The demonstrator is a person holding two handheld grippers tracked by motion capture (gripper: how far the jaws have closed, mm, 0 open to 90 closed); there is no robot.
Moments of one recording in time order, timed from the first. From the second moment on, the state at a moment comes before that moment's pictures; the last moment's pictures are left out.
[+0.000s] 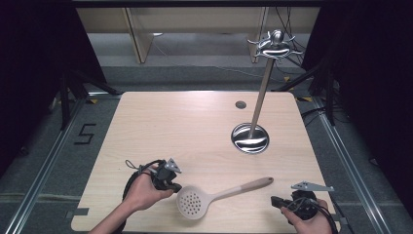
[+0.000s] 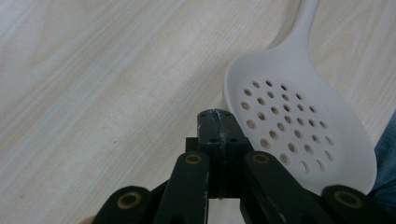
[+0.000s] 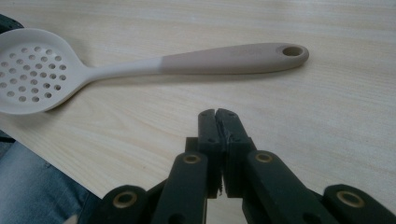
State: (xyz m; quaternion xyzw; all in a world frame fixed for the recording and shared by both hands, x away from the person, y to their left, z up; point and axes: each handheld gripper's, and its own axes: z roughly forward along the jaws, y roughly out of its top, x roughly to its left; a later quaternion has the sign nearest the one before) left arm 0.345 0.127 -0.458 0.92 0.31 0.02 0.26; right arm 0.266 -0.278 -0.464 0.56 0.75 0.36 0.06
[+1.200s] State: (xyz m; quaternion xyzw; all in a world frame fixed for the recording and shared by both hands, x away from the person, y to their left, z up) left arm 0.304 0.220 -0.472 0.80 0.40 0.15 0.41; right arm 0.265 -0.280 -0.461 0.56 0.73 0.37 0.10
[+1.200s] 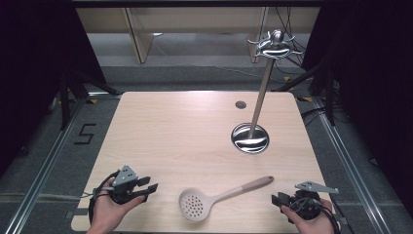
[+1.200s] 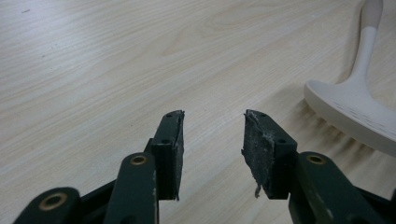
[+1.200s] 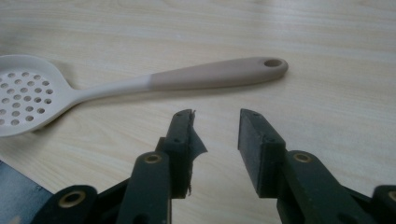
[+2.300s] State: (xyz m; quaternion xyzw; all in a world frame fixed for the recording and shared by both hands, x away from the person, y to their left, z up) left arm 0.304 0.225 -0.474 0.80 0.40 0.14 0.42; right arm 0.357 -0.248 -0.457 0.72 0.66 0.22 0.06
